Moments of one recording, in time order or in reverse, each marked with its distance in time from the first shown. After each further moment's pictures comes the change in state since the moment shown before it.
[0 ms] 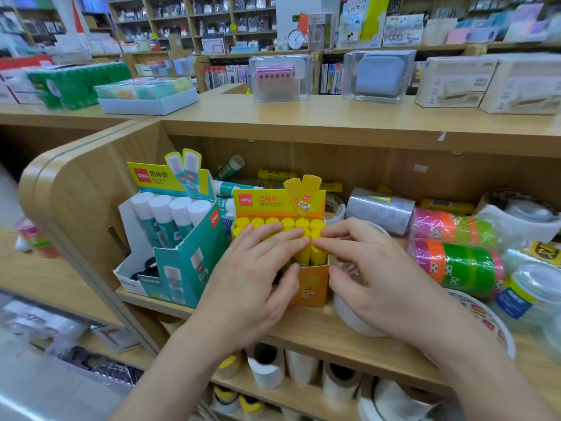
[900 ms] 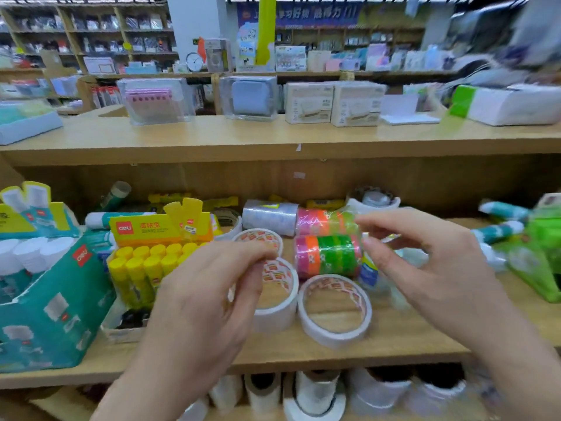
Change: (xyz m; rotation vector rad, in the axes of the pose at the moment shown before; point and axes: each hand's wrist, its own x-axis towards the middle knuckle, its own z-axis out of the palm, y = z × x) left_hand 0.022 0.091 0.006 -0.263 0.253 0.248; right_hand -0.098 0.030 -0.109 -0.080 0.446 0.200
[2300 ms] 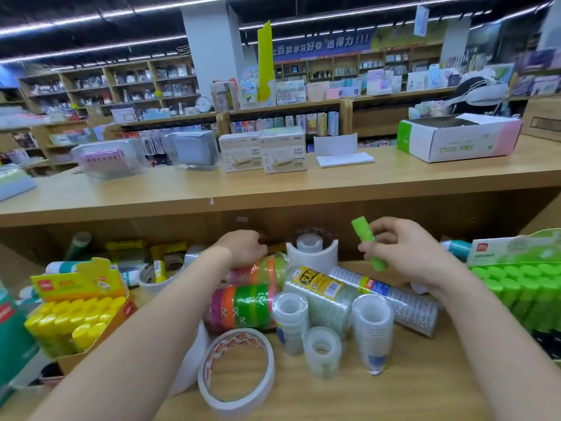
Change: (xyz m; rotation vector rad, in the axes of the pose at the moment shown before) left_hand 0.167 -0.041 0.180 0.440 -0.865 -0.581; right_hand 0.070 0.181 -0.069 0.282 -0.228 0.611
